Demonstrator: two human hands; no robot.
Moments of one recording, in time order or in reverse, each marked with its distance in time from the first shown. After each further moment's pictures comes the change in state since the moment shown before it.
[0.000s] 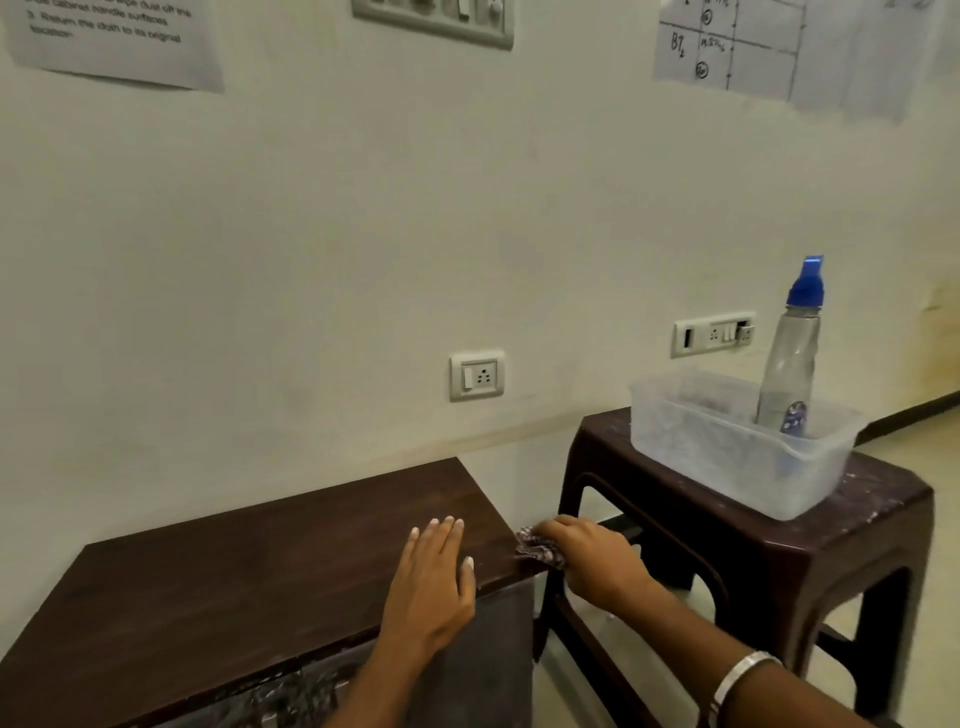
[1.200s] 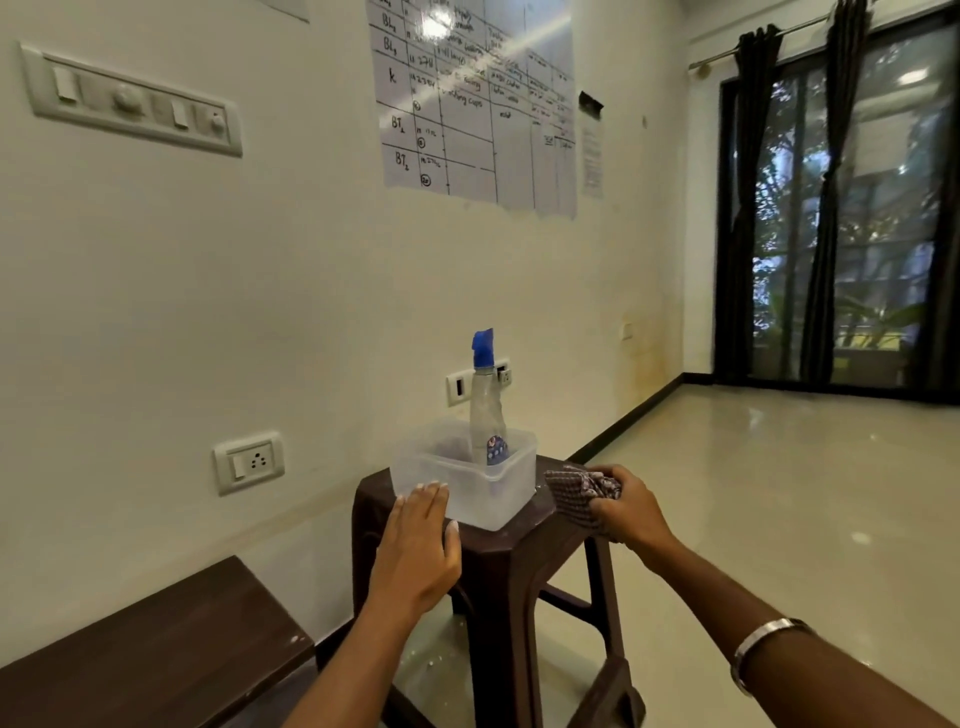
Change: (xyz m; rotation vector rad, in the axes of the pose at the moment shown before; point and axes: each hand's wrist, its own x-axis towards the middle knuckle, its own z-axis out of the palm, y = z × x) left_hand 0.061 0.256 -0.017 -0.177 0.042 0.403; right_hand -0.201 0.179 -0.169 0.797 0.639 0.721
